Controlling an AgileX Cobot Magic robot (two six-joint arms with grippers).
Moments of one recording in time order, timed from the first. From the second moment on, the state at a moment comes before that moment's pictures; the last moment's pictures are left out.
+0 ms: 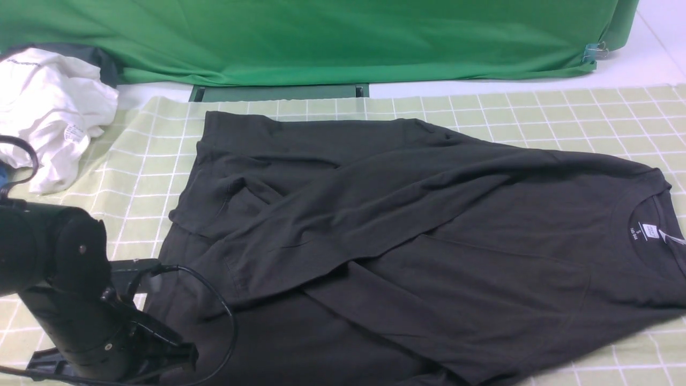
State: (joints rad) right arm 0.05 0.68 -0.74 0.53 0.93 -0.35; left arm -0.15 1.53 -0.63 -0.08 0.86 -0.17
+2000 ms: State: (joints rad) right arm 0.87 1.26 -0.67 0.12 0.79 -0.02; left arm -0.15 0.70 -0.60 -0.11 1.22 -0.27
